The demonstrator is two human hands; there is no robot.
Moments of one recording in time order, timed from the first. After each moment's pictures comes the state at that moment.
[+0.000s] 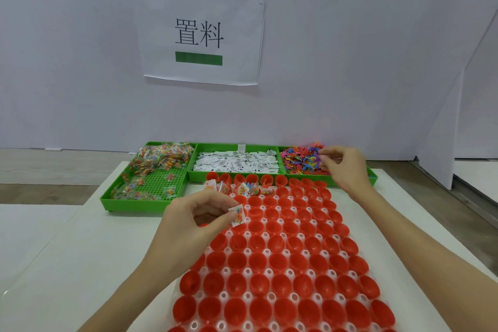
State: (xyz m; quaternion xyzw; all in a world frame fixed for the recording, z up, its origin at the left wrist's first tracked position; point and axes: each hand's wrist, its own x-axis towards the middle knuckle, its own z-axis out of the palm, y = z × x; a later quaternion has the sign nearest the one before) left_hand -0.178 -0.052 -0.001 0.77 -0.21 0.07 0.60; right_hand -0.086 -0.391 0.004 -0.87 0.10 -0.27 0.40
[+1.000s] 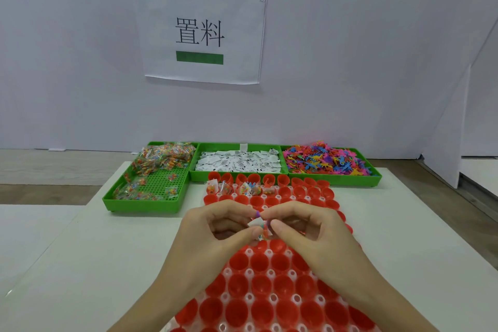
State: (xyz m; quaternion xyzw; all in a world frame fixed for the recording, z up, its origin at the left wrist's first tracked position) left_hand -0.204 -0.073 0.004 0.72 -0.21 0.01 0.66; right_hand -0.236 -0.273 0.011 -0.77 -0.14 -0.07 0.61
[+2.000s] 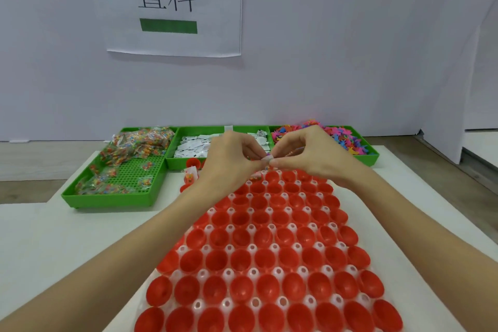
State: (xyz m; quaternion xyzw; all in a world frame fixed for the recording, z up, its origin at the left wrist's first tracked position) left_hand -0.083 -0.154 0.013 0.86 -0.24 0.11 0.43; right_hand -0.110 -0.350 0.029 -0.90 -0.11 -0.07 0.42
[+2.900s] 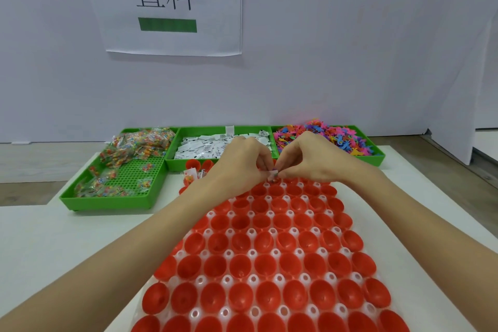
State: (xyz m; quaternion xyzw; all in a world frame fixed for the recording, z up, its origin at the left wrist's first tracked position) left_hand -0.061 -0.167 0.006 0.90 -0.33 0.07 0.28; right_hand -0.089 -0.356 0.024 -0.96 -0.11 0.00 0.27
